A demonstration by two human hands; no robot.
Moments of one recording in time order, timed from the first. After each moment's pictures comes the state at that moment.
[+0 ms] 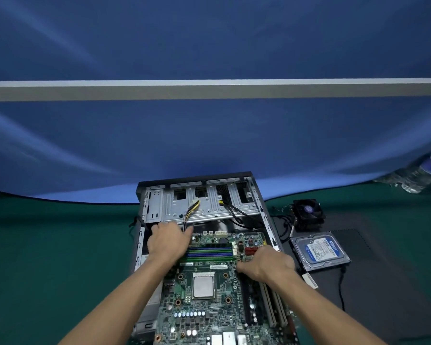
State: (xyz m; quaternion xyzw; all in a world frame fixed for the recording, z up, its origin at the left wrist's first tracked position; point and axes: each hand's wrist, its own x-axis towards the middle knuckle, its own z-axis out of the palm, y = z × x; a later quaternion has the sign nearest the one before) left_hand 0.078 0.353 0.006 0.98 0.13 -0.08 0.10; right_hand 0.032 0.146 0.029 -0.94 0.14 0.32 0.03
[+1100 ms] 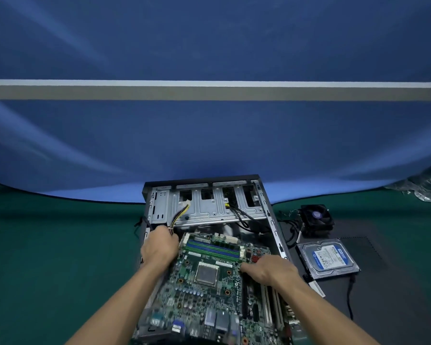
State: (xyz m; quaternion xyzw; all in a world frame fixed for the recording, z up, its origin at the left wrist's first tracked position) left_hand 0.075 0.375 0.001 0.94 0.24 -0.08 0.21; right_hand 0.042 0.143 0.020 -0.92 0.09 0.38 0.07
